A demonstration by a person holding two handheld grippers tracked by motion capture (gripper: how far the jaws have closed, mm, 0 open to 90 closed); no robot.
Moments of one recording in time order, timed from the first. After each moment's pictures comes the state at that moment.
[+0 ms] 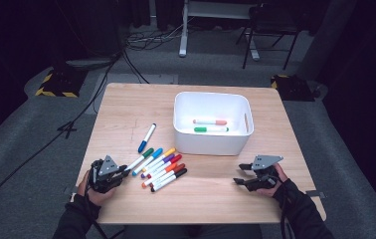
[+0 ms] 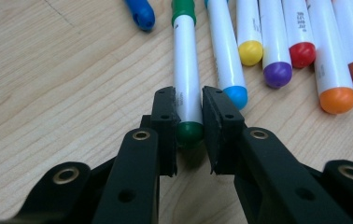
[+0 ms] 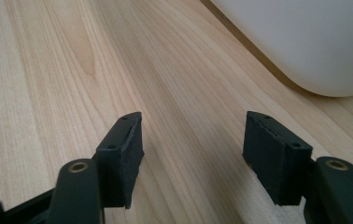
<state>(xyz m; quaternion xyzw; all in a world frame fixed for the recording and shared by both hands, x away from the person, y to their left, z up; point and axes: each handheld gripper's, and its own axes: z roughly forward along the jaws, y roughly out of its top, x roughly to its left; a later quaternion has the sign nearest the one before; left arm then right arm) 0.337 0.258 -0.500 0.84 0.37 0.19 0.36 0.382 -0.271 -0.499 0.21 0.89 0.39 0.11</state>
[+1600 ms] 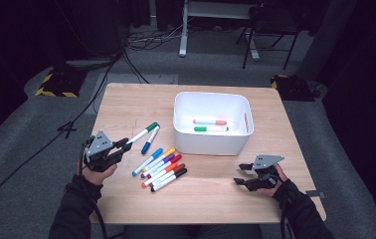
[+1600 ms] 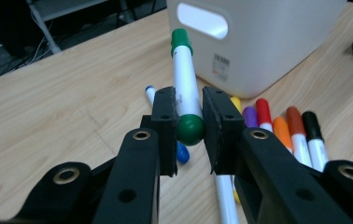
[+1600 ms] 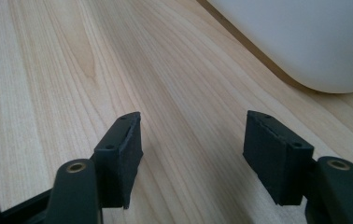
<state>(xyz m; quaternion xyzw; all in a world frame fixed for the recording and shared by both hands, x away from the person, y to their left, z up) 0.359 0.248 -0.412 0.78 0.34 0.24 0.46 0.384 -0.274 -0.503 0.22 0.88 0.41 0.10</state>
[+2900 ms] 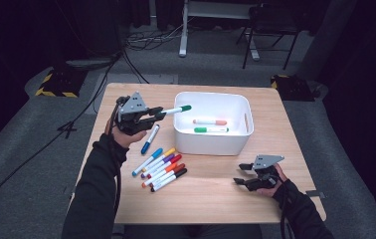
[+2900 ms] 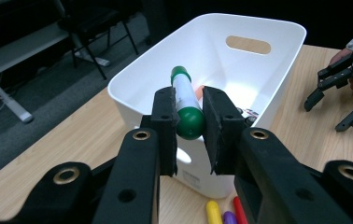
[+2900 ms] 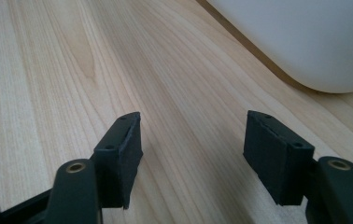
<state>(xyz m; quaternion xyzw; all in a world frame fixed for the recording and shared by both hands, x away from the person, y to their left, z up) 0.428 0.166 -0.332 0.82 0.23 0.20 0.48 0.384 -0.274 -0.503 0.22 0.88 0.41 0.10</state>
